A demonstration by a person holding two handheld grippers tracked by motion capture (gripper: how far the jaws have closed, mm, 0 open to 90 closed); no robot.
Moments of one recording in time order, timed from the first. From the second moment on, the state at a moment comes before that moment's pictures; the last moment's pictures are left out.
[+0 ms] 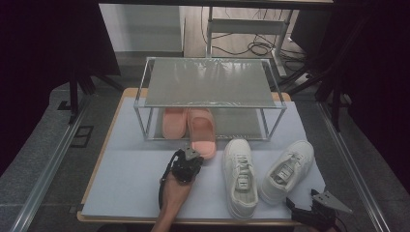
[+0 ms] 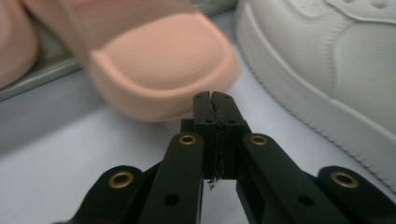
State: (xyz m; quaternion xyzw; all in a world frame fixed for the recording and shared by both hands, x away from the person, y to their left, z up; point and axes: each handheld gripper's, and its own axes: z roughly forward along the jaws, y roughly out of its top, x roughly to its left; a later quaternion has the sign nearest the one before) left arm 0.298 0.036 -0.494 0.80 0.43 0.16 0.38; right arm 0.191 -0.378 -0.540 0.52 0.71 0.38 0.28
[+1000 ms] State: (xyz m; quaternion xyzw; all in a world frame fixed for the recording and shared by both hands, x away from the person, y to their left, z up) left arm 0.357 0.037 -0.506 0.78 0.48 0.19 0.36; right arm 0.191 -0.379 -0.539 0.52 0.71 0.38 0.28
